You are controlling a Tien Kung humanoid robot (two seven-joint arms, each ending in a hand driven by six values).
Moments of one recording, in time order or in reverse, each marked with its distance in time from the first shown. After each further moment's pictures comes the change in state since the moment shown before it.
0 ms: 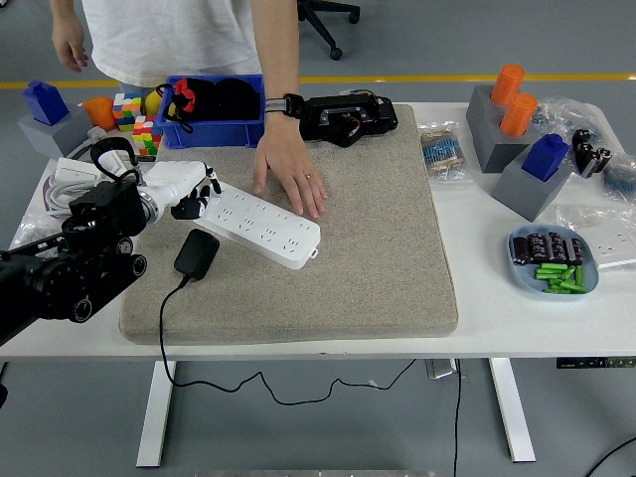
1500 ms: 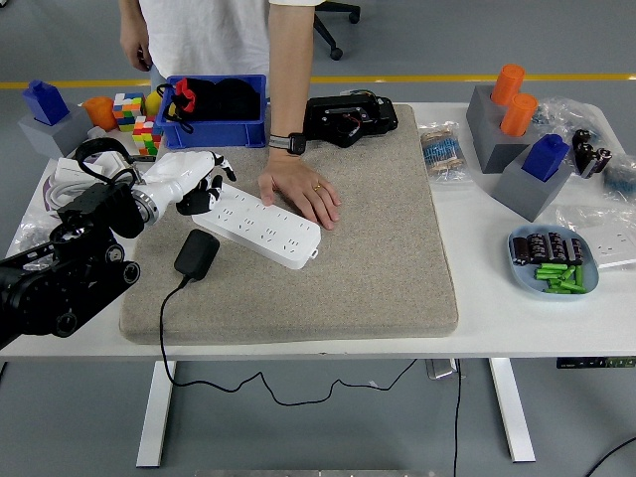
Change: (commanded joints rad) left arm 0.137 0.086 -0.169 -0.264 0.028 0.045 -0.048; right arm -0.004 0.000 -0.009 -0.001 -0.002 0.000 0.000
